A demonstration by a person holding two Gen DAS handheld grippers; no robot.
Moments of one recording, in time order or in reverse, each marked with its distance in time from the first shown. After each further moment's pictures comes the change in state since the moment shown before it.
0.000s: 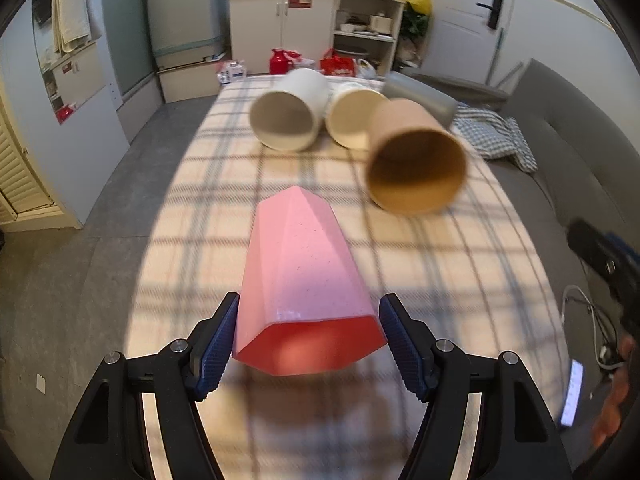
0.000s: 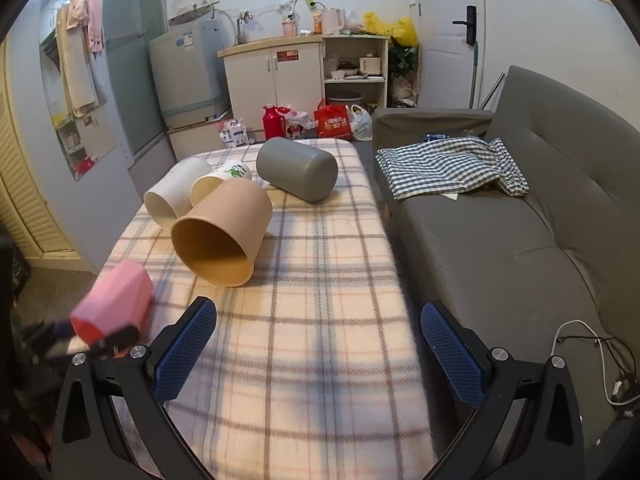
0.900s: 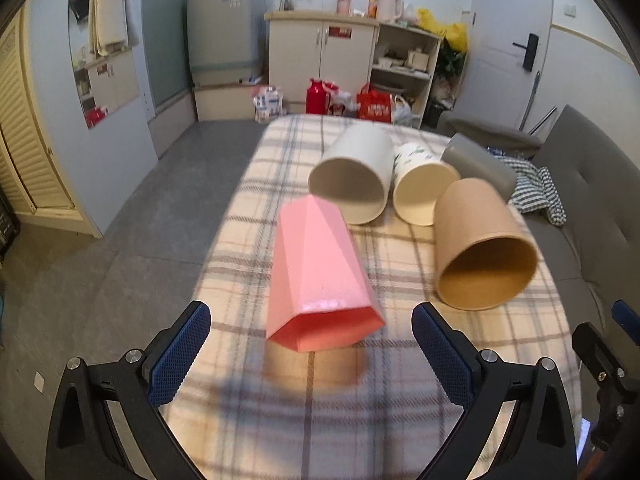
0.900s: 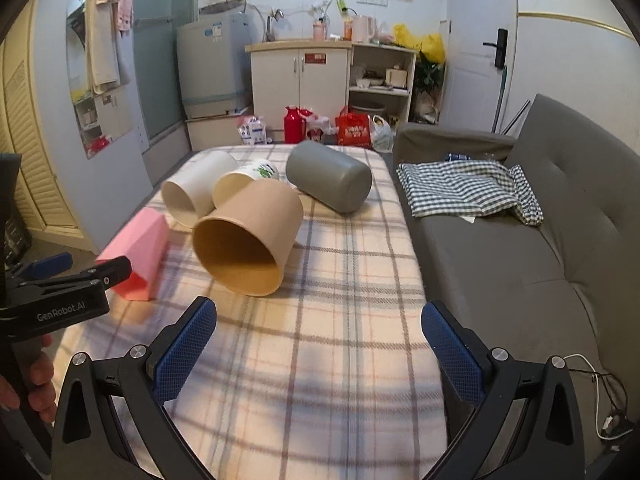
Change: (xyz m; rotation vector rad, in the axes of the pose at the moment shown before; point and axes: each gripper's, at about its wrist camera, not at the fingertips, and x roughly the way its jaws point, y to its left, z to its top) left arm 0.031 0.047 0.050 -0.105 -0.103 0.086; right arm 0.039 0.030 0.011 -0.105 -0.006 0.025
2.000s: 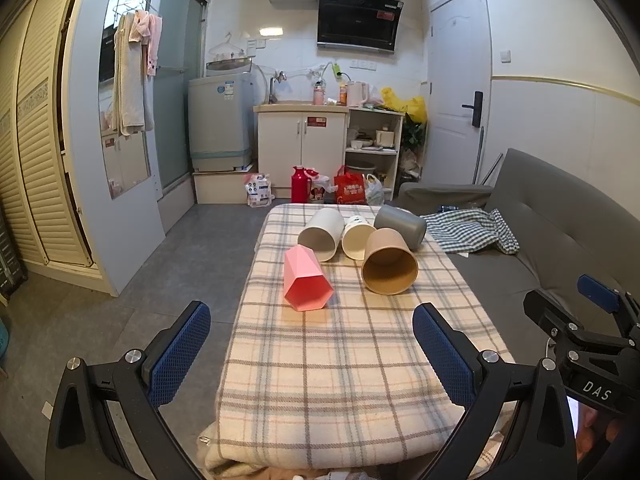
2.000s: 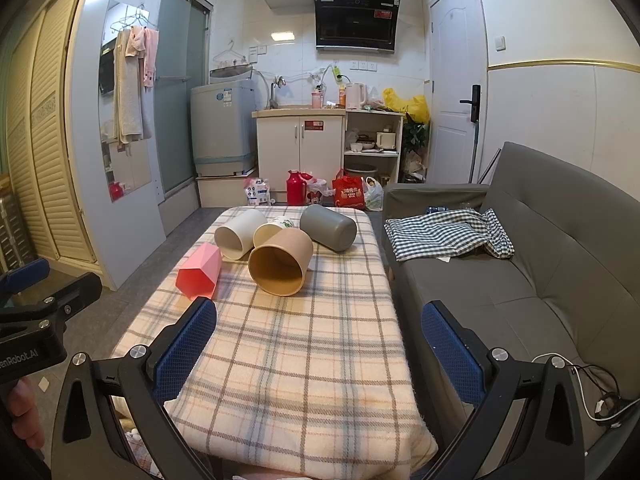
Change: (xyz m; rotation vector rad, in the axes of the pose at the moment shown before) left arm -0.196 -0.002 -0.086 0.075 -0.358 -0.045; right arm -0.174 0.012 -0.060 0.002 -0.265 -0.009
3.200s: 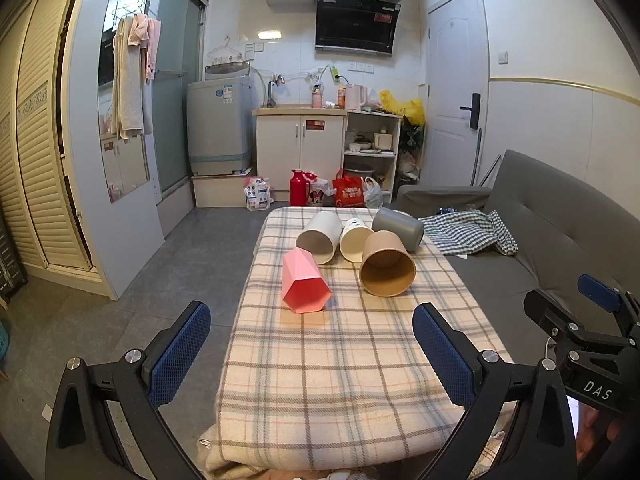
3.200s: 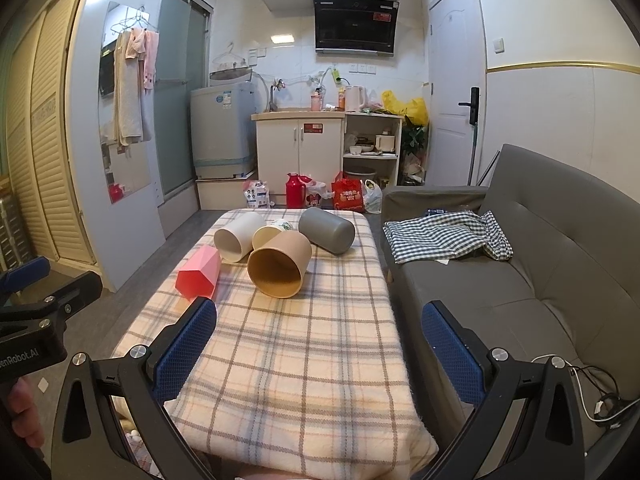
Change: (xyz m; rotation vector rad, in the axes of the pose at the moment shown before) left arm -0.010 -0.003 0.007 0.006 -0.011 -0.001; right arm -0.002 -0.002 0.000 0.004 -0.007 -0.001
